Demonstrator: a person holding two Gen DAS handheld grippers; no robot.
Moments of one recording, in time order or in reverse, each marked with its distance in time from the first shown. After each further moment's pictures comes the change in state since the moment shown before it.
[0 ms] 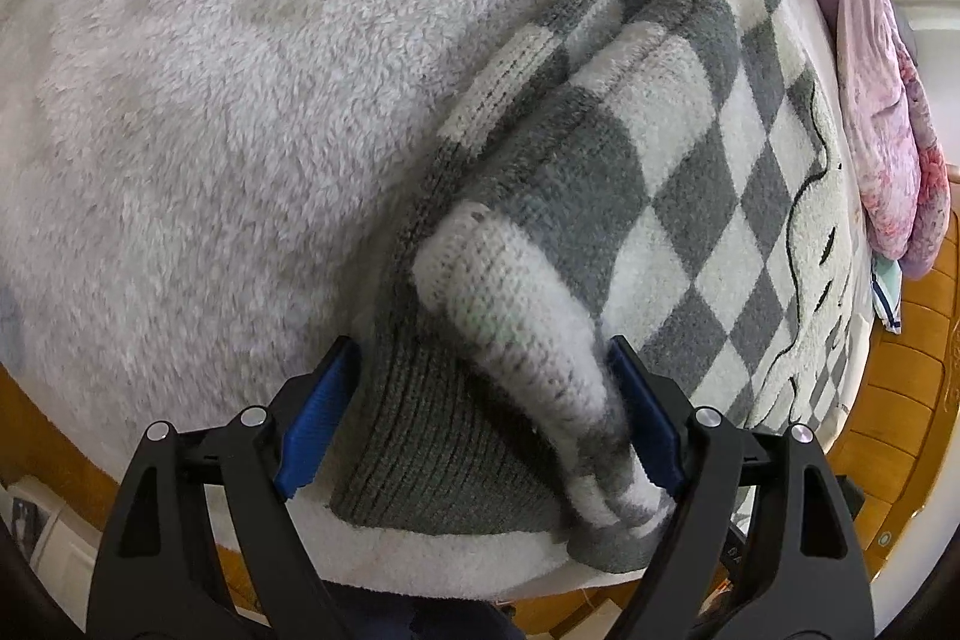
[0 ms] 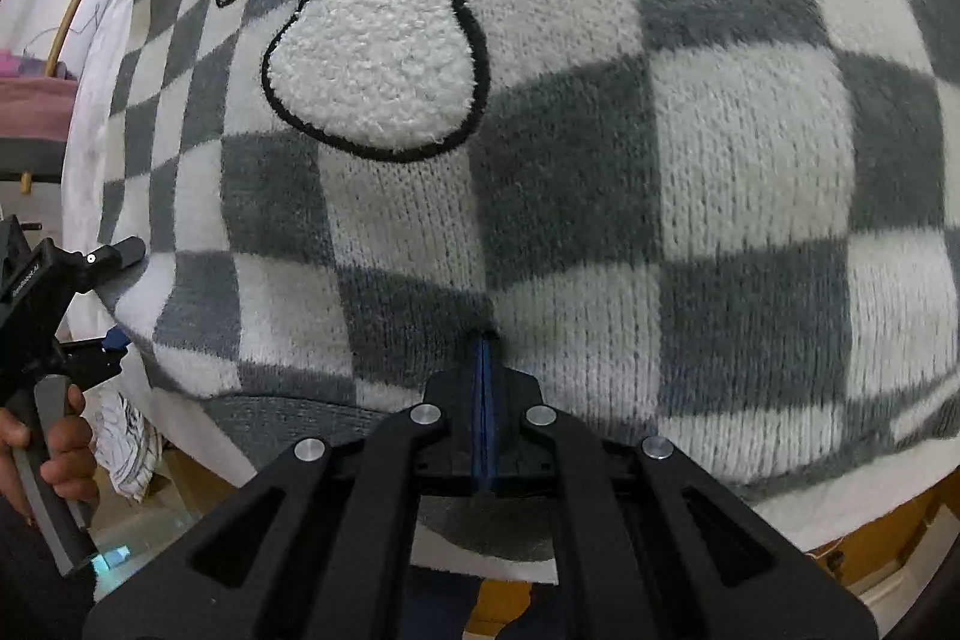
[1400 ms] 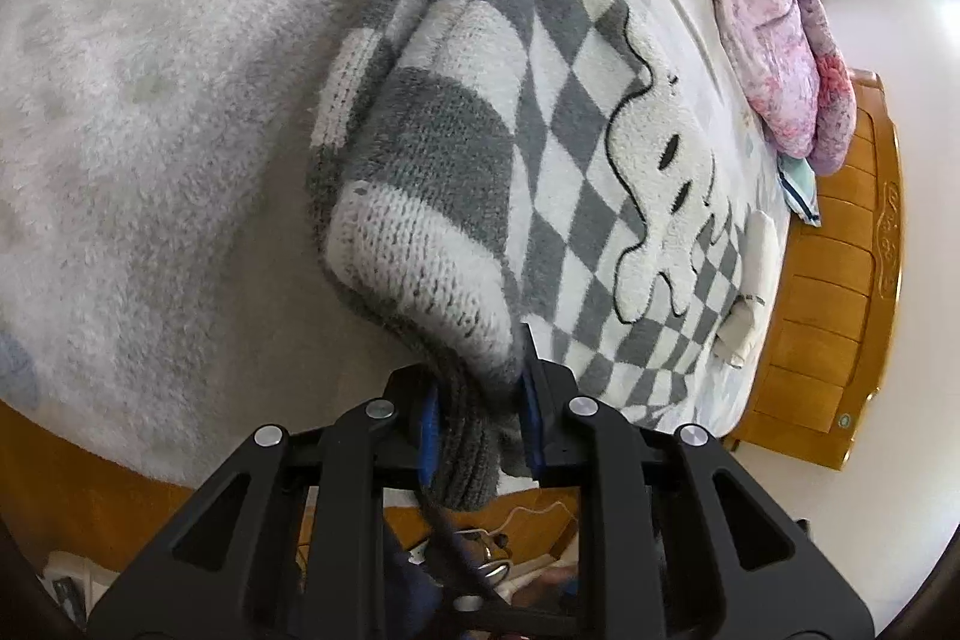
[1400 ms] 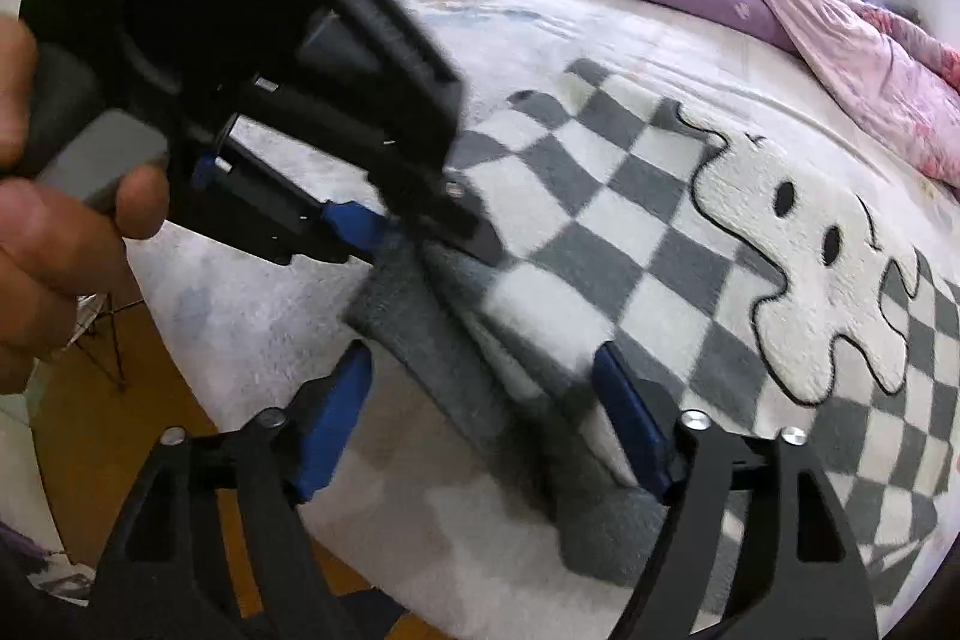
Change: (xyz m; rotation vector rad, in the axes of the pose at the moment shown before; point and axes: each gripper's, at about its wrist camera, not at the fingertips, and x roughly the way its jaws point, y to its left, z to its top) left arm -0.050 -0.052 0.002 0.180 0.177 -0.222; right arm -0.029 0.214 -0.077 -0.674 -0.511 -0.055
